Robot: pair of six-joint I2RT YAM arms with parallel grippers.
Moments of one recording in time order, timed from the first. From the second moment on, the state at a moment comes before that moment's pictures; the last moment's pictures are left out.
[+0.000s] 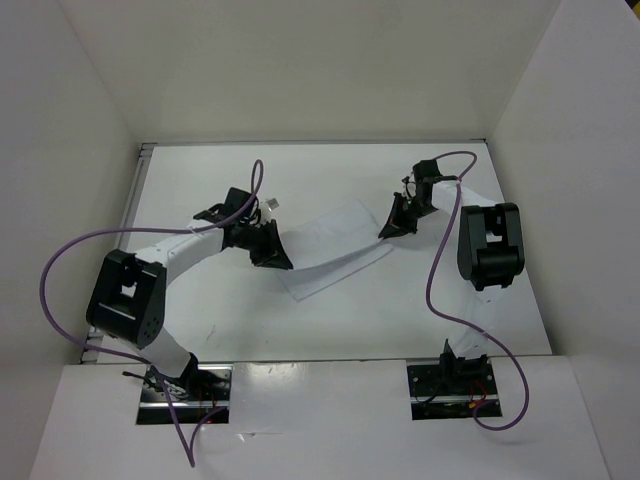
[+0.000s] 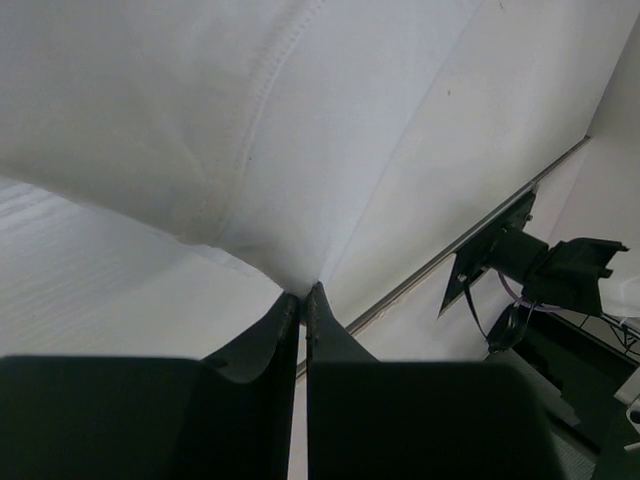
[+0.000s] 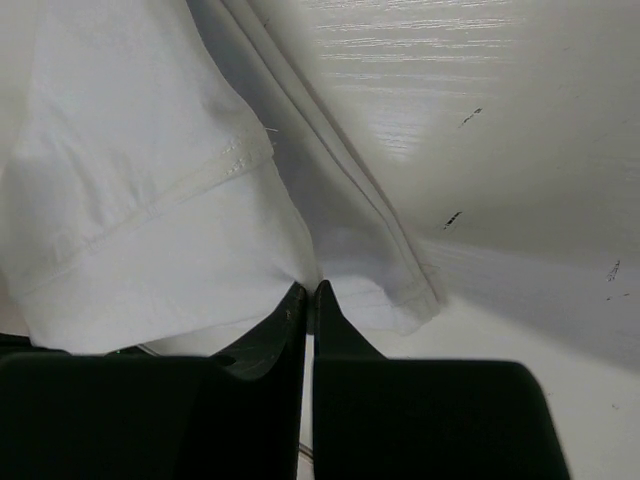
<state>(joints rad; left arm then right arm) -0.33 1.60 1.02 -0.46 0.61 -0.56 0.07 1.98 1.37 -0.64 -0.49 0.40</state>
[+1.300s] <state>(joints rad) -0.69 1.70 1.04 -0.54 0.55 -0.56 0.08 1.90 1.37 -0.71 -0.34 0.42</state>
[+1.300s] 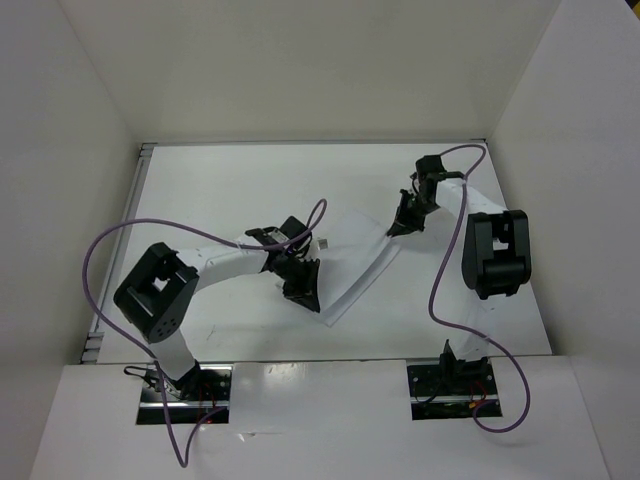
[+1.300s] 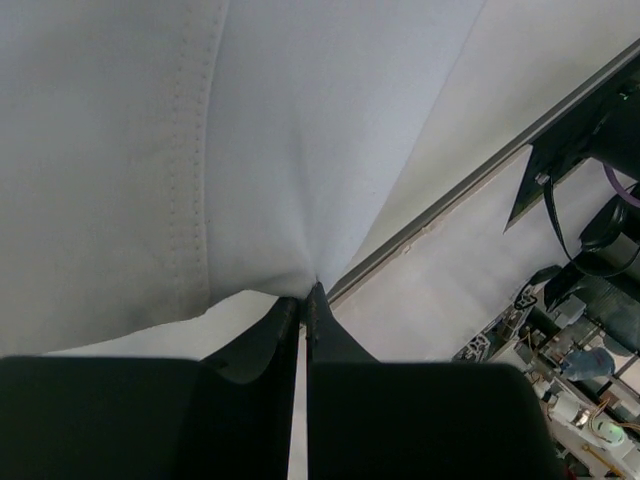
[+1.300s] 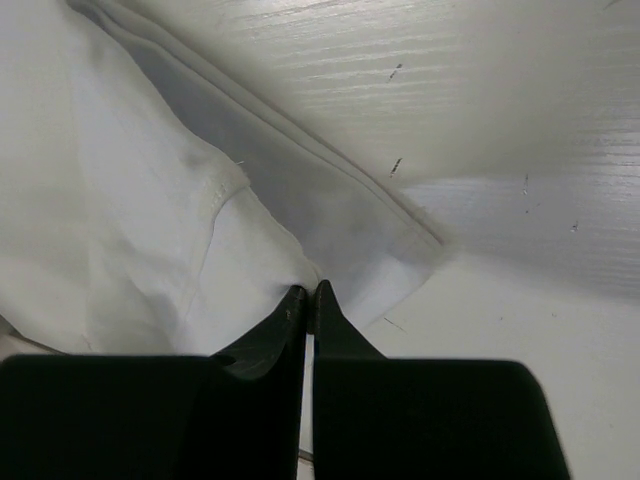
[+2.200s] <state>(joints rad) -0.81 1.94 1.12 -0.54 0.68 -0.53 0.08 1.99 1.36 -0.68 -0.18 0.48</state>
